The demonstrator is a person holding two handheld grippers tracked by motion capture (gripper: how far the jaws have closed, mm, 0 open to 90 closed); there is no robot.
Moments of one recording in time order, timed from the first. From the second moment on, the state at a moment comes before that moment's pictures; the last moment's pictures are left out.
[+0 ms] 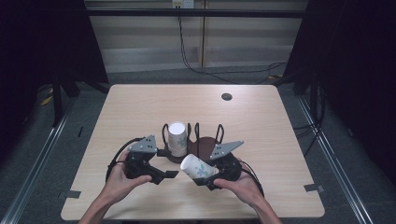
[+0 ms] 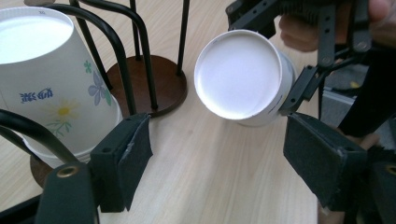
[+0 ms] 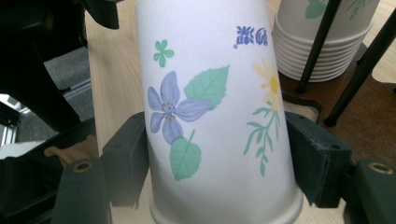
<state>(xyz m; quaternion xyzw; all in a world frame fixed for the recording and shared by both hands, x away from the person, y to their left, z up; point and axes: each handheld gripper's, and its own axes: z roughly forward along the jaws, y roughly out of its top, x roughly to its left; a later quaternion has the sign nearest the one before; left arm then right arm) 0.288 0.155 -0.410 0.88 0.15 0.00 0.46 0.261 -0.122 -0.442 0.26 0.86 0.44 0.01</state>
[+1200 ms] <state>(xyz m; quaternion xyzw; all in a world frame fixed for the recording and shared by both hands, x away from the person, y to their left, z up) 0.281 0.139 -0.424 0.91 0.10 -0.01 0.40 0.269 -0.094 -0.434 0.18 0.94 0.30 0.01</state>
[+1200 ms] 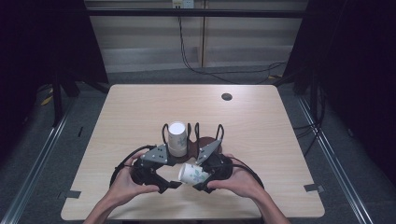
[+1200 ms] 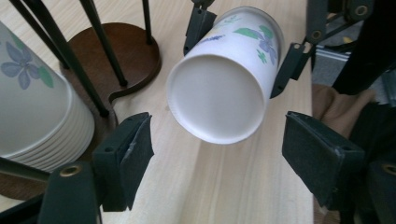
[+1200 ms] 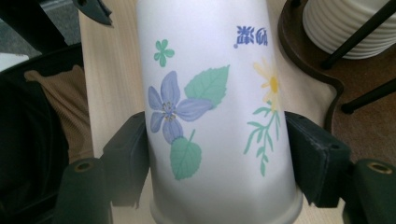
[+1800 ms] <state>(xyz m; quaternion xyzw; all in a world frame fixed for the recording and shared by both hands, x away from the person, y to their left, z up) 0.280 0.131 -0.429 0.92 0.09 -0.05 0.37 0.262 -0.079 -0.431 0.14 0.96 0.25 -0.01</state>
